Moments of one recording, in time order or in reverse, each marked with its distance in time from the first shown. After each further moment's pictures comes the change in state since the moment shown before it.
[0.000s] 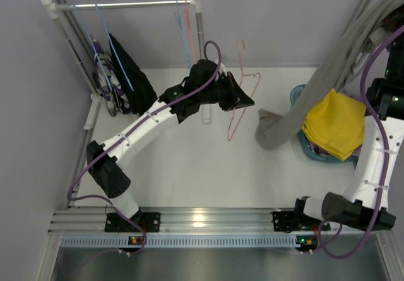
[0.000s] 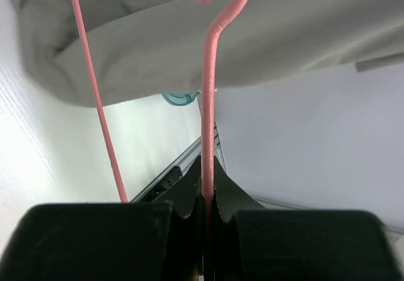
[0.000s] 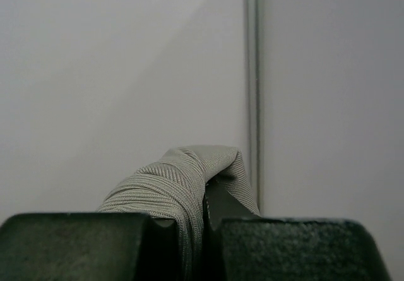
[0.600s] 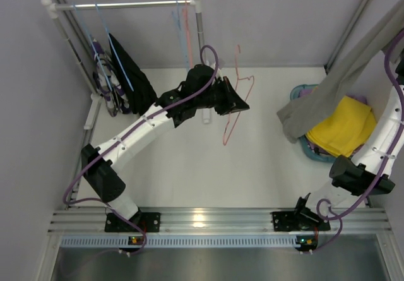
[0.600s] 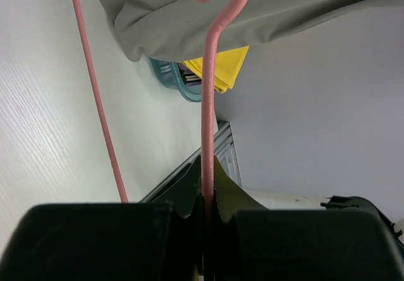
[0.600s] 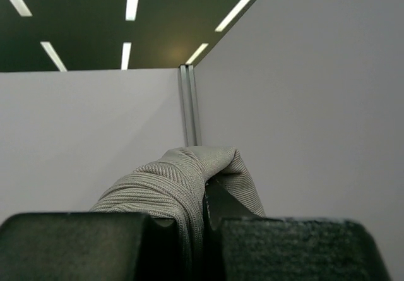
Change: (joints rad) left arm 0.001 -0.063 -0.096 -0.003 -0.029 0.040; right arm -0.229 0.387 0.593 0.072 0.021 0.100
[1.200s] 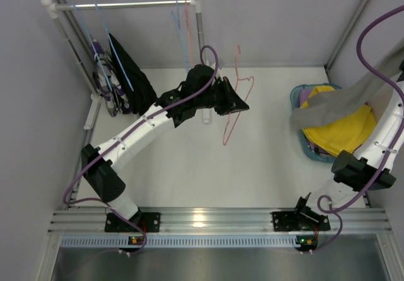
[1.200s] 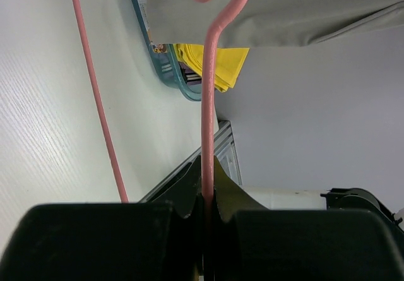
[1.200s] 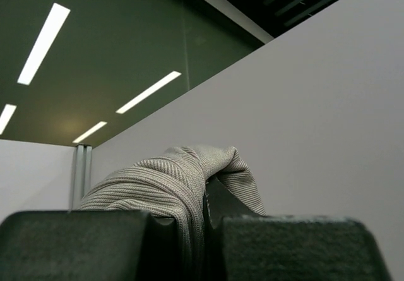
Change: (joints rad) left arm 0.000 0.000 0.000 -0.004 0.000 0.000; right arm -0.027 0.058 0.061 0.336 0.202 -0.380
